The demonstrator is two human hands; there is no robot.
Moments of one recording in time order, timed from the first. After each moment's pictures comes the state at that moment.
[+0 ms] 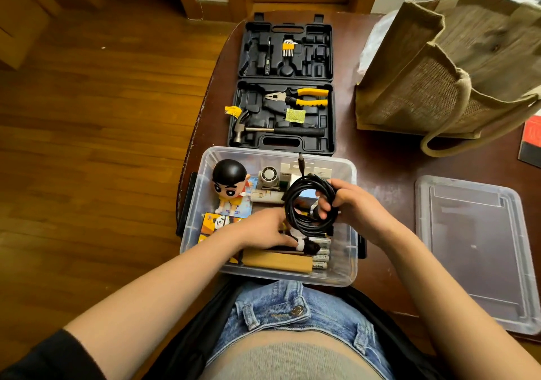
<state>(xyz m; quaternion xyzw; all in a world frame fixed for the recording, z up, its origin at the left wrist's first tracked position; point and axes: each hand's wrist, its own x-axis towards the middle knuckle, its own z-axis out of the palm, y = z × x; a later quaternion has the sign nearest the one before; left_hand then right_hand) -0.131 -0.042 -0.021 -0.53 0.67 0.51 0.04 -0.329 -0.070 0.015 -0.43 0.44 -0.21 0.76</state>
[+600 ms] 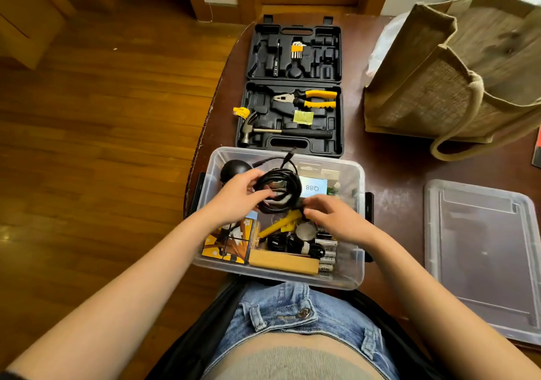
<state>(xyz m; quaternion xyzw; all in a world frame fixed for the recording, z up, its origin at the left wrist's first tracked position) -0.083 -0.056 0.015 -0.61 0.54 0.53 -0.21 -0.300 -0.063 -0.011 -0.62 0.54 -0.05 0.56</state>
